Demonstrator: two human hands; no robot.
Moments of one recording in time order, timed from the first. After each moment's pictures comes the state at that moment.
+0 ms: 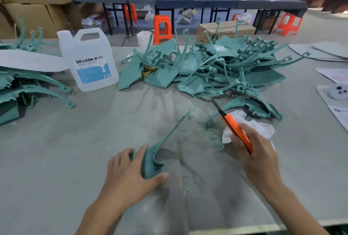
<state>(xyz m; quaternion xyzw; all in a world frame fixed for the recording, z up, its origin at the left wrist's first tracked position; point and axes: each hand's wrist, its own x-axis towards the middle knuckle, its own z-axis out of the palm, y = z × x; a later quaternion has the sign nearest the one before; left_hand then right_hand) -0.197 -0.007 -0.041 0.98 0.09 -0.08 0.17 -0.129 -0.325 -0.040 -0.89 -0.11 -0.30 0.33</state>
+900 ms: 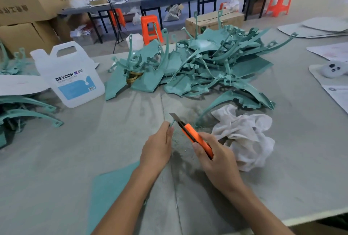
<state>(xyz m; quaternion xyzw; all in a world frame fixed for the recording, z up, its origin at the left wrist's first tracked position) -0.087 -0.083 -0.056 0.94 0.00 0.07 0.35 -0.127 -0.271 -0.074 -0.86 -0.11 -0.19 0.46</state>
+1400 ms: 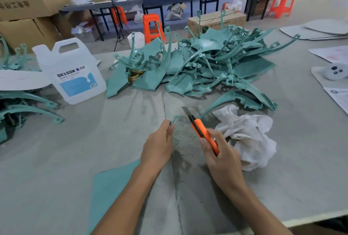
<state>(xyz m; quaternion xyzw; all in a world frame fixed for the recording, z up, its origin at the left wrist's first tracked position) -0.084 -0.080 -0.062 0.93 -0.01 0.09 0.35 -0.127 -0.273 -0.076 -0.86 -0.07 -0.20 0.46</state>
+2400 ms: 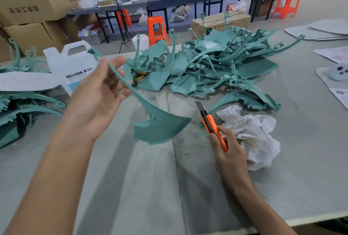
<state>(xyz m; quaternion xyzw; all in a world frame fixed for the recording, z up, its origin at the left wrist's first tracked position) -0.095 0.003 0.116 0.59 -0.04 0.08 0.80 -0.128 -0.275 -0.069 -0.82 0.00 -0.18 0.54</state>
